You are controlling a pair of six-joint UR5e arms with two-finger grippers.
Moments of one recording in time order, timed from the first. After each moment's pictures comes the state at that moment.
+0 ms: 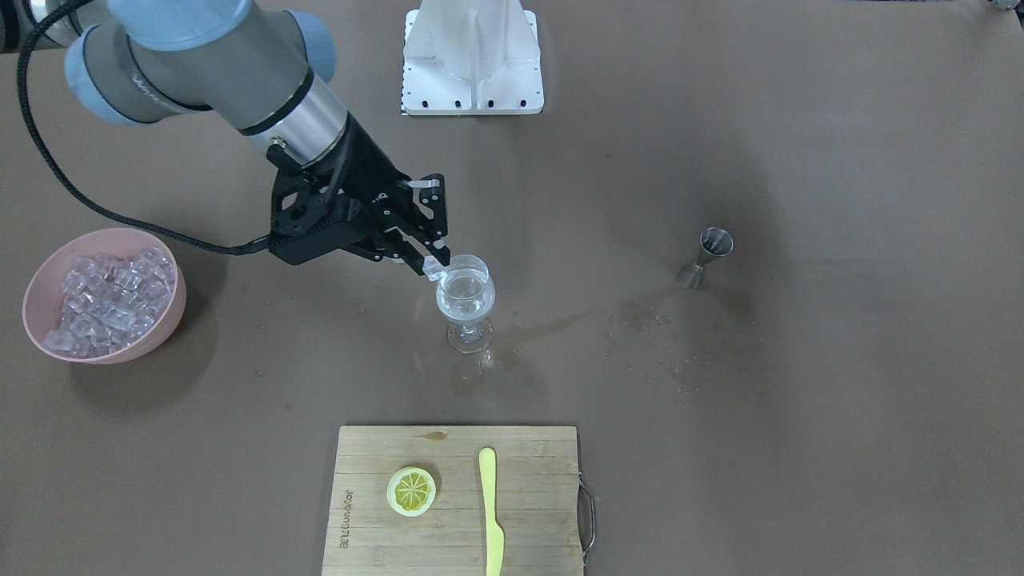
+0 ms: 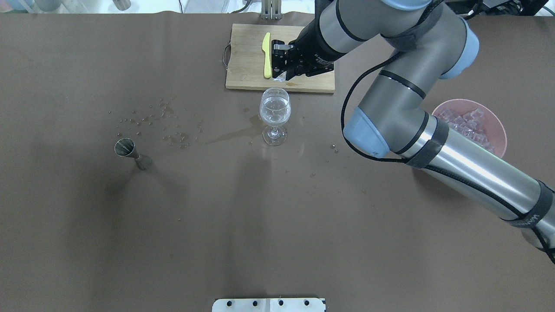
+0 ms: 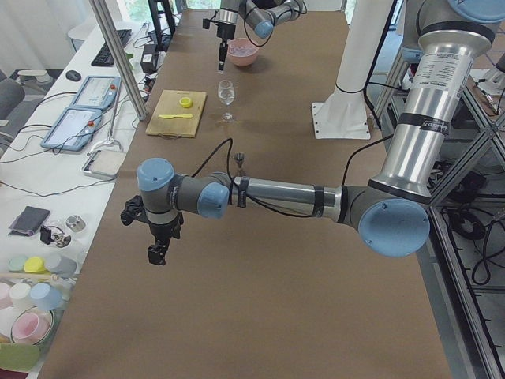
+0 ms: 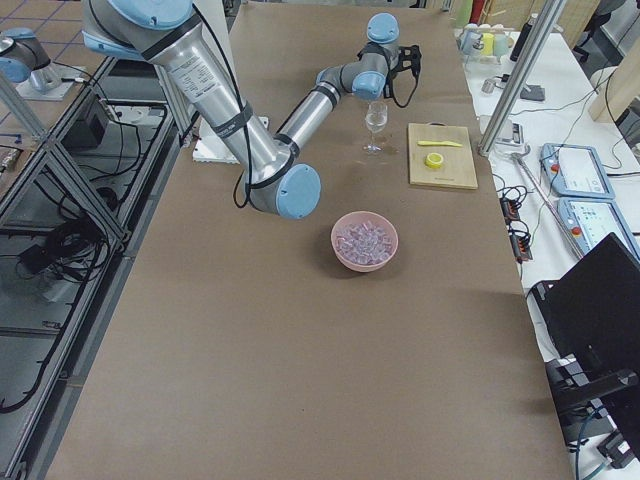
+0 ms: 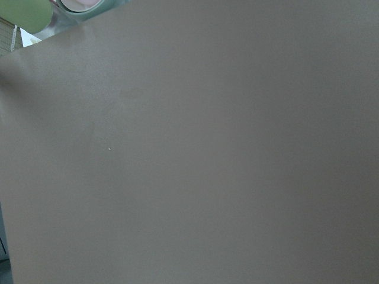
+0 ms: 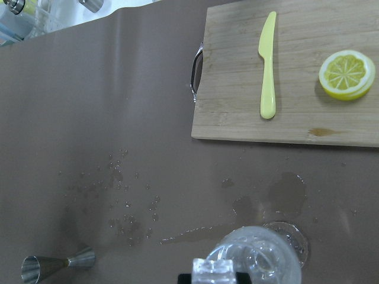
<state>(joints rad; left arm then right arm) -1.50 -1.83 -1.40 -1.69 -2.20 0.05 0.79 -0.79 1.63 -1.19 2.13 1.22</state>
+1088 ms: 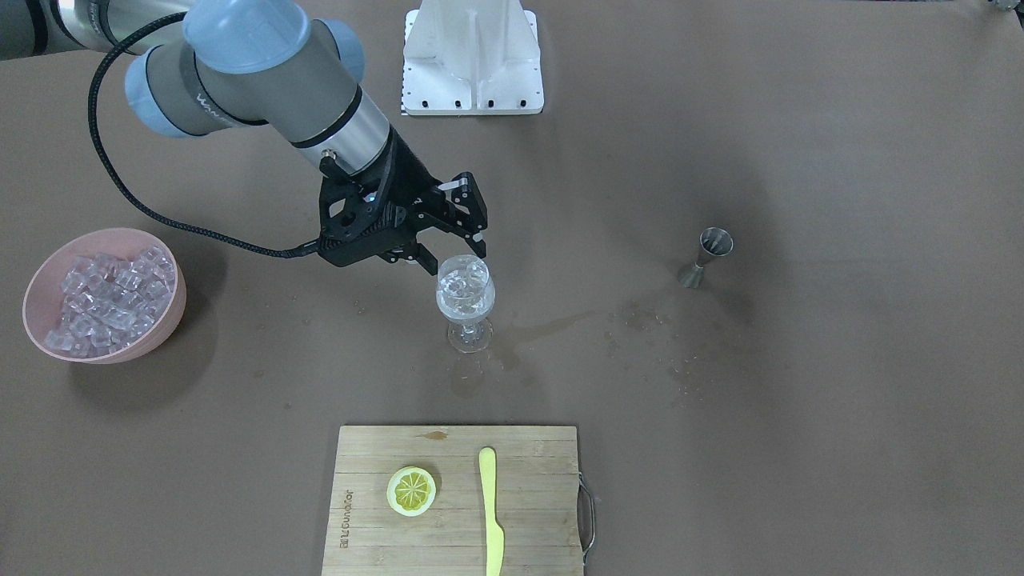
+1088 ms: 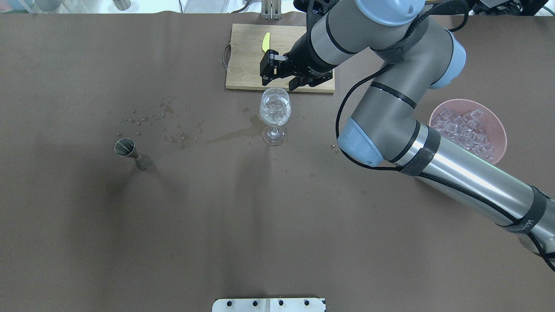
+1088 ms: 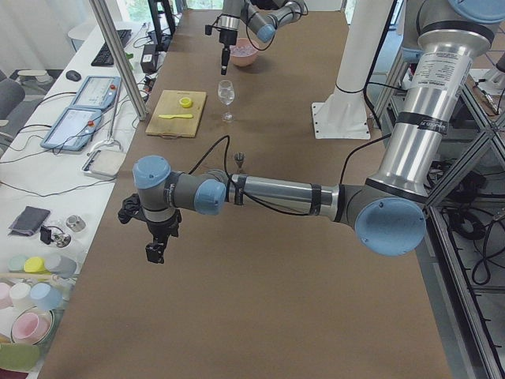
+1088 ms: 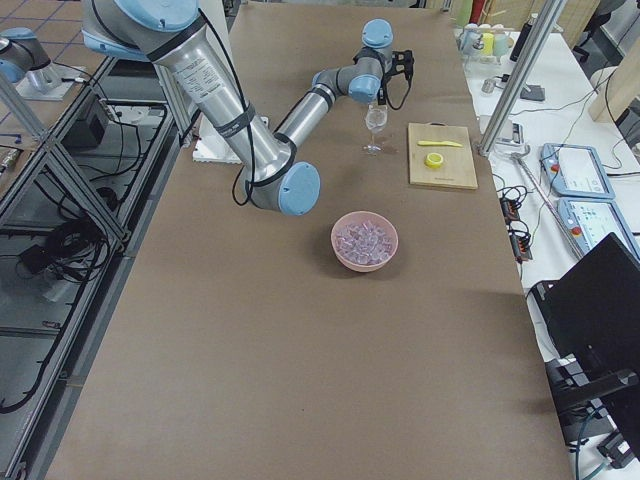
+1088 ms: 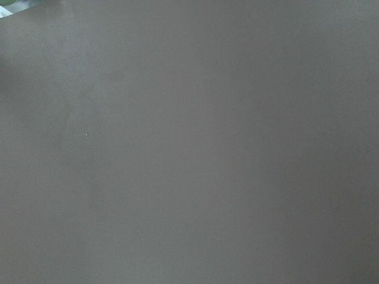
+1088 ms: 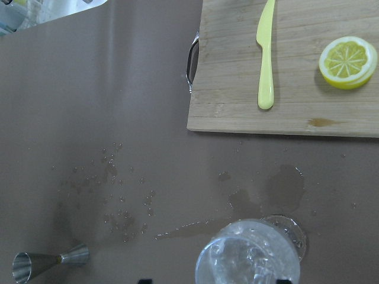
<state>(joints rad) -1.50 -1.84 -1.40 -1.67 -2.20 0.05 0.79 -0.80 1.63 -1.19 2.14 1.22</state>
